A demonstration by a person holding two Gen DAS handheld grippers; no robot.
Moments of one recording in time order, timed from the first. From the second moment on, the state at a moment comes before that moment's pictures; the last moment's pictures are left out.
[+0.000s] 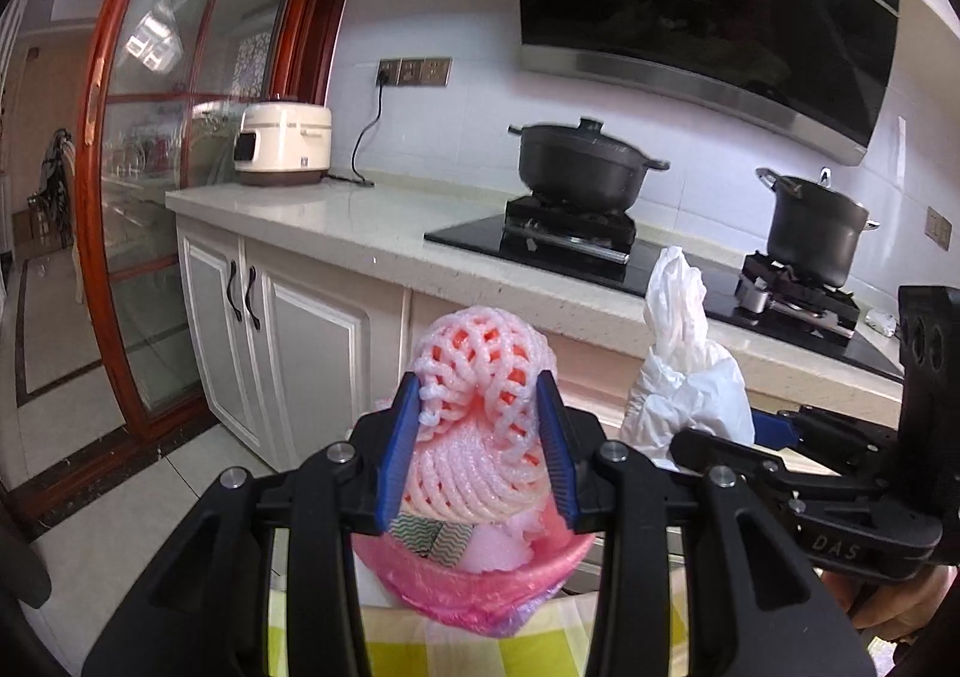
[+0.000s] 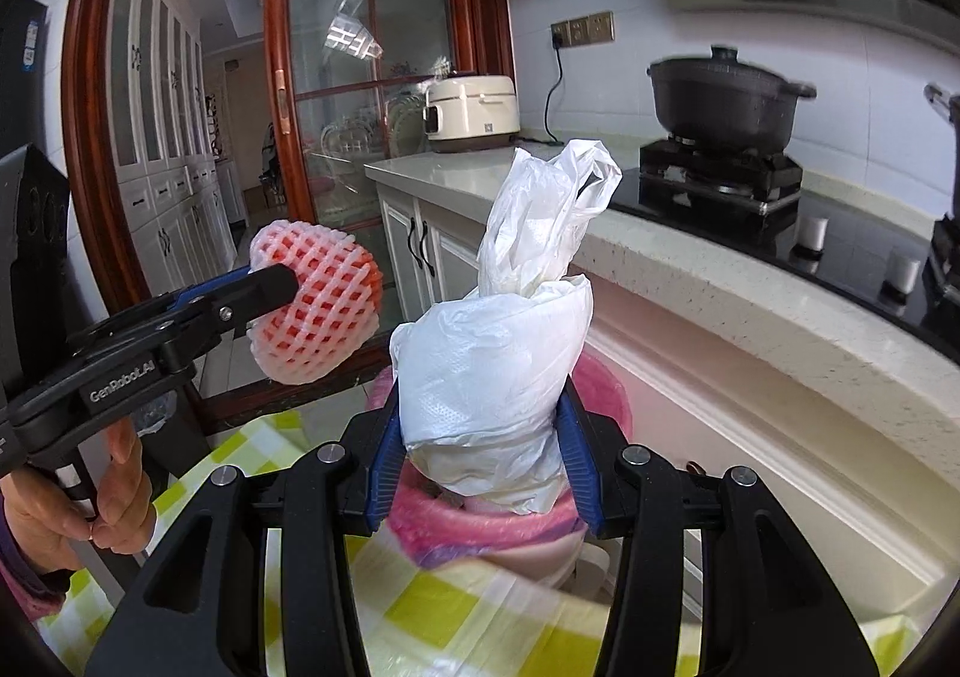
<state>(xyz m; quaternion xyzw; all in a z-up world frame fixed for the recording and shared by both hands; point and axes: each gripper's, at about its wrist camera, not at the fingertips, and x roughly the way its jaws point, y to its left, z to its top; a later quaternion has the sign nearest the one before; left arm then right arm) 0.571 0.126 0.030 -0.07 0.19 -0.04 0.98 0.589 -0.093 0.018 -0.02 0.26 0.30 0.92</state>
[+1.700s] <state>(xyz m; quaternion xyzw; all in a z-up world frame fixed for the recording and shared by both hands) 0.484 0.153 0.072 -0.06 0.18 0.00 0.98 0.519 -0.117 0.082 -0.04 0.23 0.28 0.93</state>
